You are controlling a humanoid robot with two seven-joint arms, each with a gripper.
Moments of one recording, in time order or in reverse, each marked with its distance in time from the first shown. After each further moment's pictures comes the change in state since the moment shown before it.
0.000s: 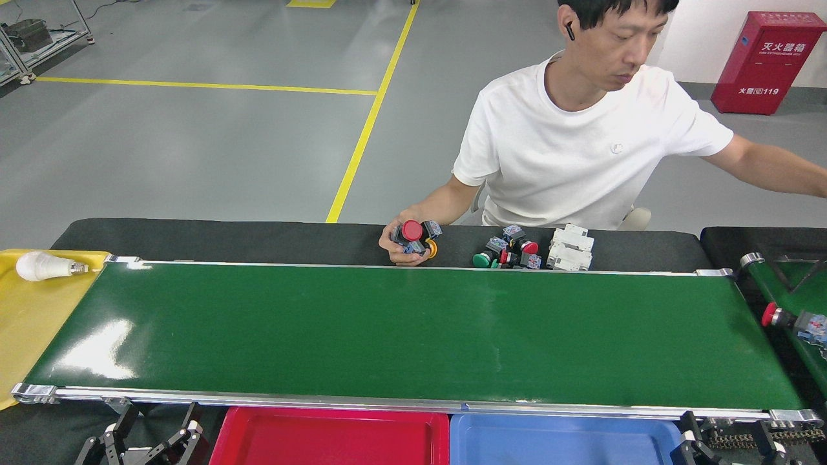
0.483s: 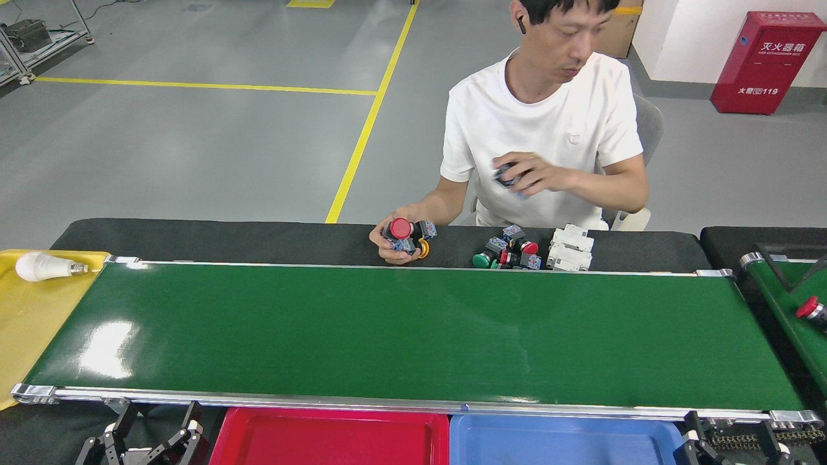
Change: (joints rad) left arm 0.009 -0.001 -0.013 0.000 0.000 0.006 0.016; right arm 0.002 -0.001 -0.001 0.000 0.000 0.006 -0.001
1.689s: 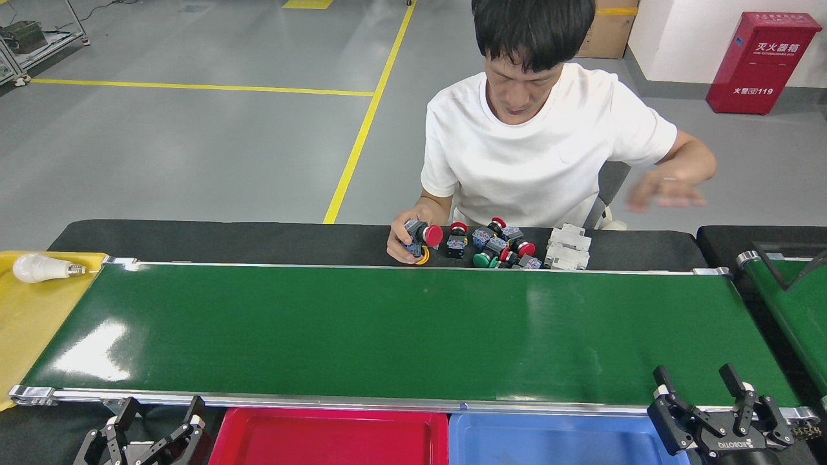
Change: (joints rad) left arm -0.010 0.036 -0.032 0.001 -0.002 0.032 0.033; right arm -0.121 -0.065 0.103 0.001 0.069 0.112 0.062
